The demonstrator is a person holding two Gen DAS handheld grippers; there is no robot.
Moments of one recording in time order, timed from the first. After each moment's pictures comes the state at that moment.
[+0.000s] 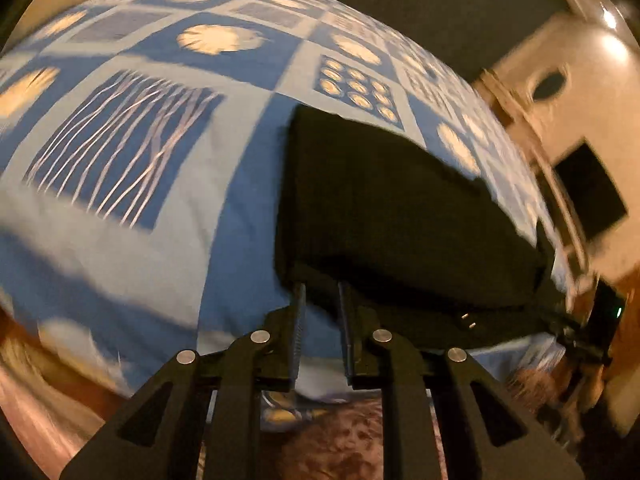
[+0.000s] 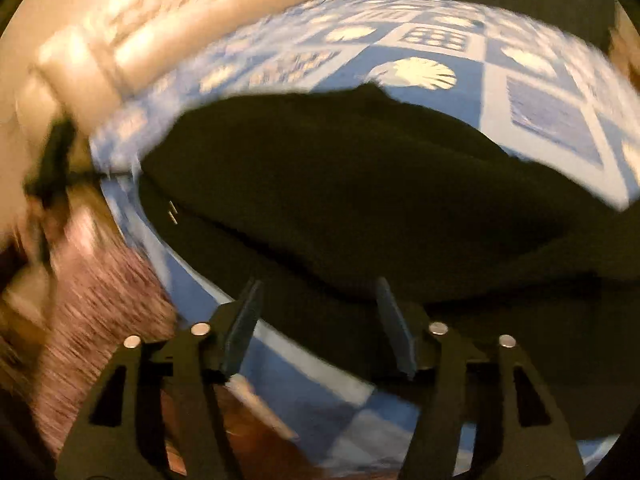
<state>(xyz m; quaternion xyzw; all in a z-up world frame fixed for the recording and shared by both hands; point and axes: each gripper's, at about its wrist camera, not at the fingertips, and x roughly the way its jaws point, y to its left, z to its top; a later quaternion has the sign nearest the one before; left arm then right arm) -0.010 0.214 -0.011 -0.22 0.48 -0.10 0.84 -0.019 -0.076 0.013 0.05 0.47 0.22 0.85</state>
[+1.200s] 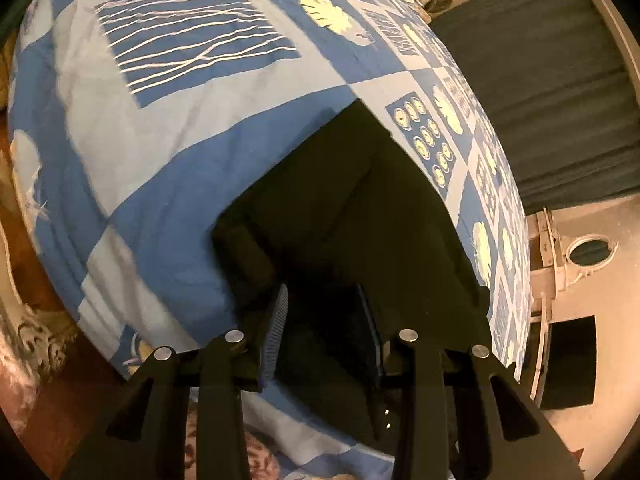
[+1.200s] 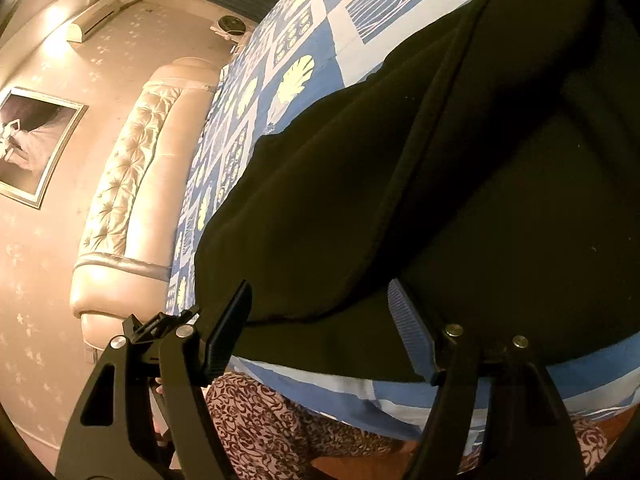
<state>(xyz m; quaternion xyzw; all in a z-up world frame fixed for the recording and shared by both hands) 0.002 0.182 -0.036 -0.42 0.46 0.05 0.78 -0.014 -0.173 -0.027 0.42 0.46 0.14 0.77</state>
